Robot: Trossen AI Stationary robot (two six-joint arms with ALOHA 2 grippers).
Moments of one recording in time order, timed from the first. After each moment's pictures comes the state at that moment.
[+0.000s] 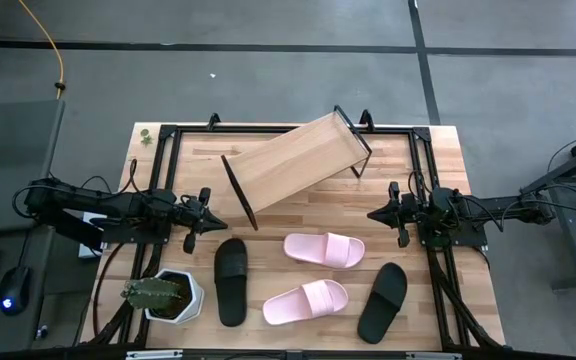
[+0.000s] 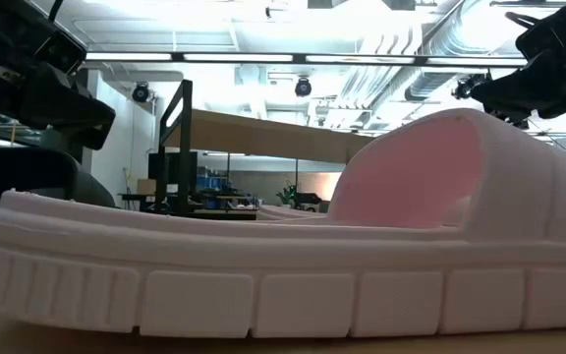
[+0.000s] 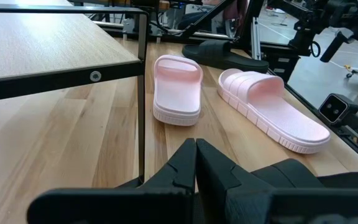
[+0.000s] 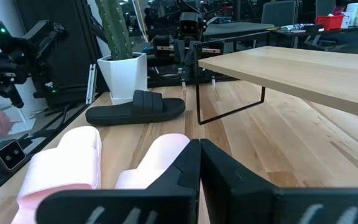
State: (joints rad) left arm 0.04 0.36 0.01 0.10 0.09 -0.11; right arm 0.06 0.11 0.02 0.02 0.00 0.10
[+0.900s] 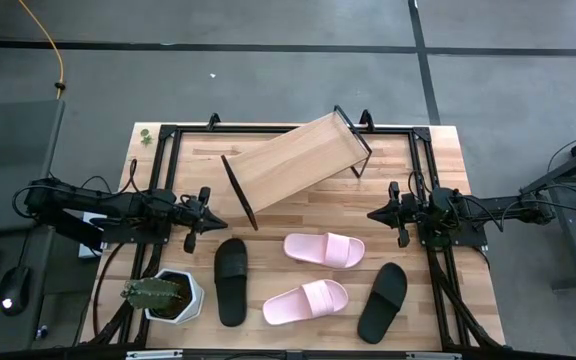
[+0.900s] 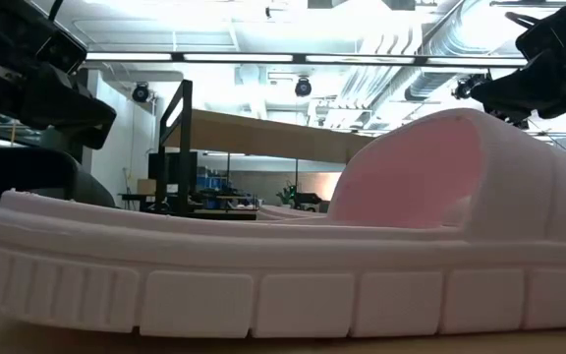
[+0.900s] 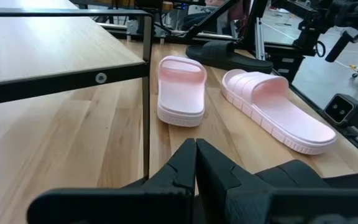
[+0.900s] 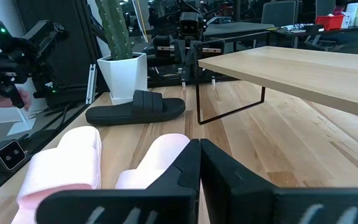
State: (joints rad) left arm 0.04 0.36 0.01 0.10 0.08 -0.10; right arm 0.06 0.11 0.02 0.02 0.00 0.10
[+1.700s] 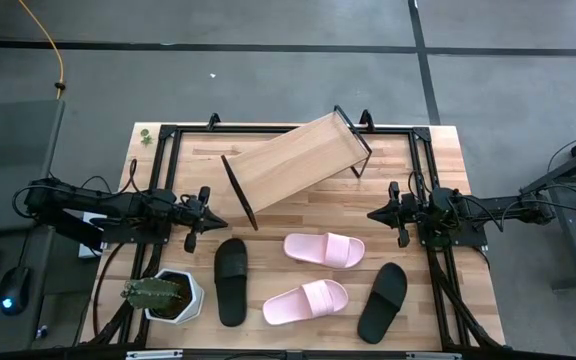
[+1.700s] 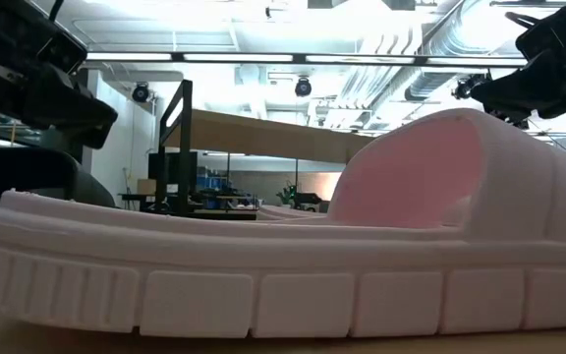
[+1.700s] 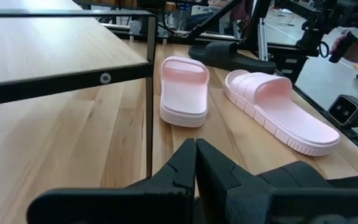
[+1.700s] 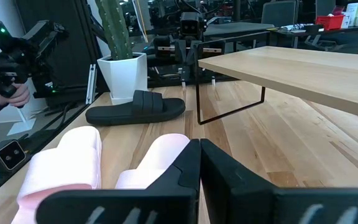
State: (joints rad) left arm 0.04 0.36 0.01 0.10 0.07 -0.10; right arm 0.06 0.11 0.02 0.02 0.00 0.10
